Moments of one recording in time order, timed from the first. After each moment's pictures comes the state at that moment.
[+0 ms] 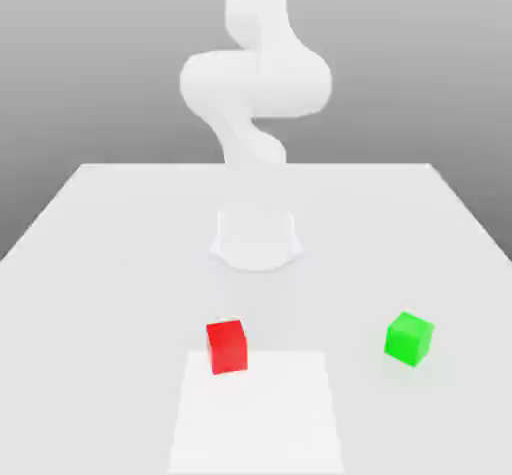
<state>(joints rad) 0.00 -0.74 0.00 -2.37 -0.02 2.35 0.78</state>
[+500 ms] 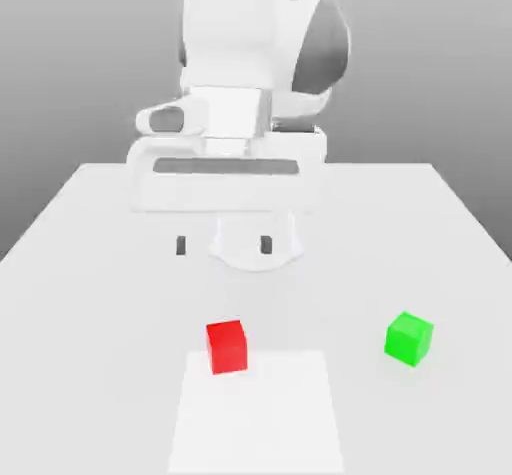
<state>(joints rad) -0.01 -0.30 -0.11 -2.88 -0.08 2.72 0.54</state>
